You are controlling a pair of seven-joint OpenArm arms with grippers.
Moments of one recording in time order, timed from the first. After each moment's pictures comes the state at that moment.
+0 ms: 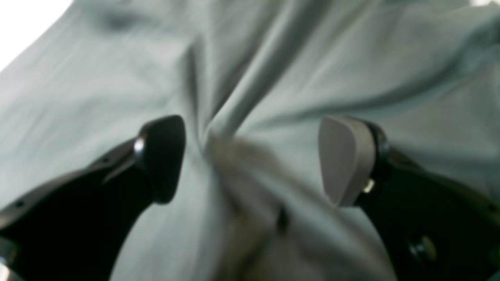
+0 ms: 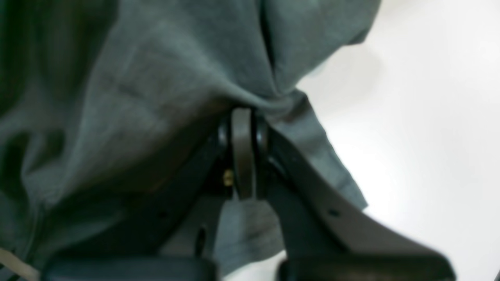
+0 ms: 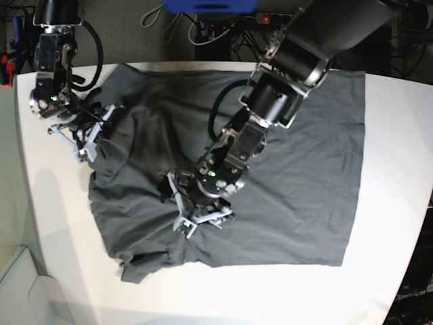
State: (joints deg) left arm -28.7 8.8 26.4 43.5 -0.8 -6.4 15.7; right arm -8.7 13.4 11.7 89.6 9.6 26.8 -49.6
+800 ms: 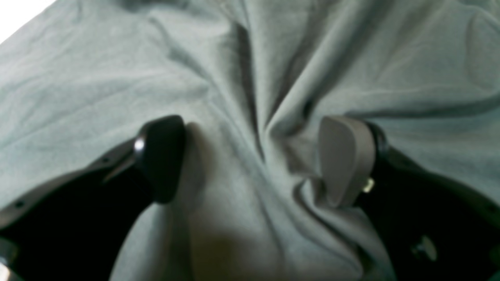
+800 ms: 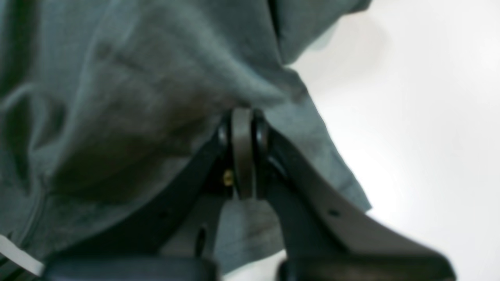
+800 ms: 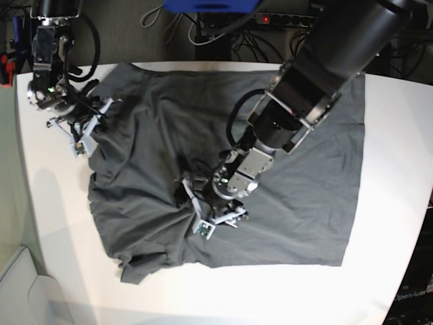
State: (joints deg) left arm -38.0 8.1 38.3 18.1 -17.2 -5.1 -1.7; right arm -12.2 14.4 12.1 90.2 11.1 26.6 -46.1
